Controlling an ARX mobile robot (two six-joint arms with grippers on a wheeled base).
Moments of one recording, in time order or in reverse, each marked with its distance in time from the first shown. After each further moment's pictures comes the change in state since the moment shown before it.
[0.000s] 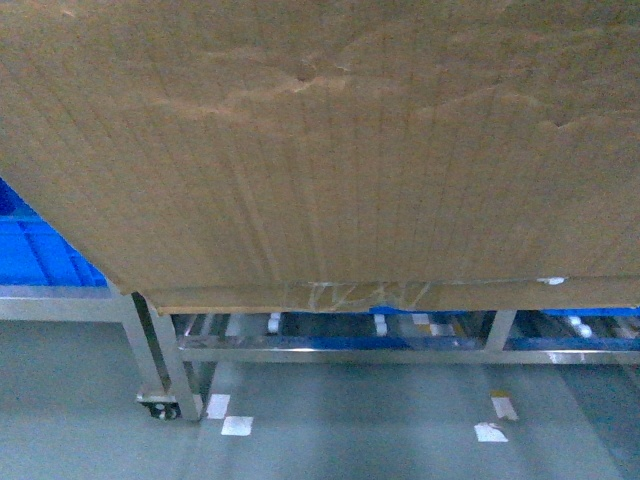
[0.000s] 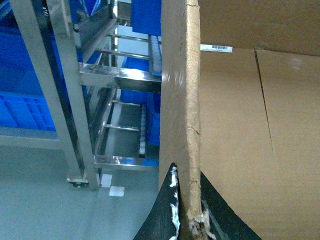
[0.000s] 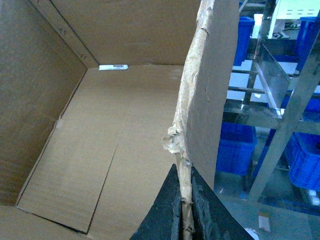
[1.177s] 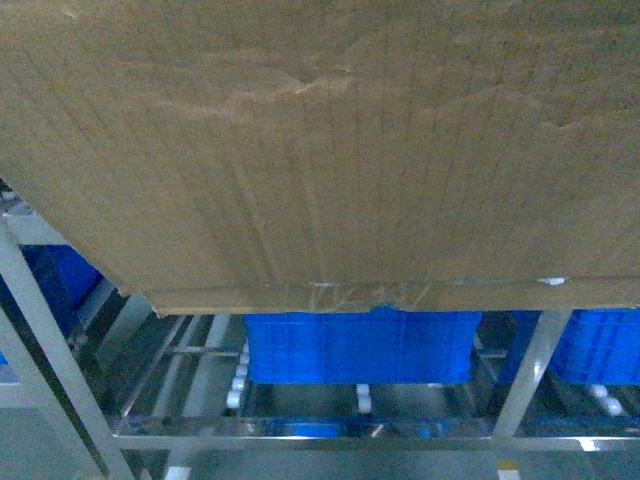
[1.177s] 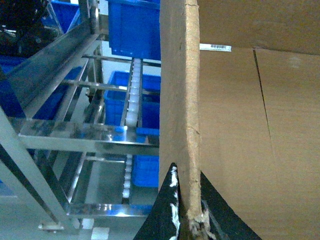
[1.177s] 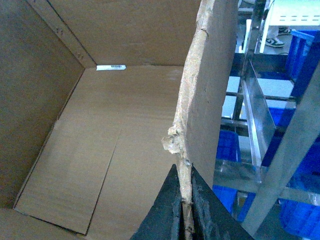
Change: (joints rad) left arm 0.001 0.000 0.000 0.000 0.001 0.004; right arm 0.000 0.002 0.000 0.001 0.000 0.000
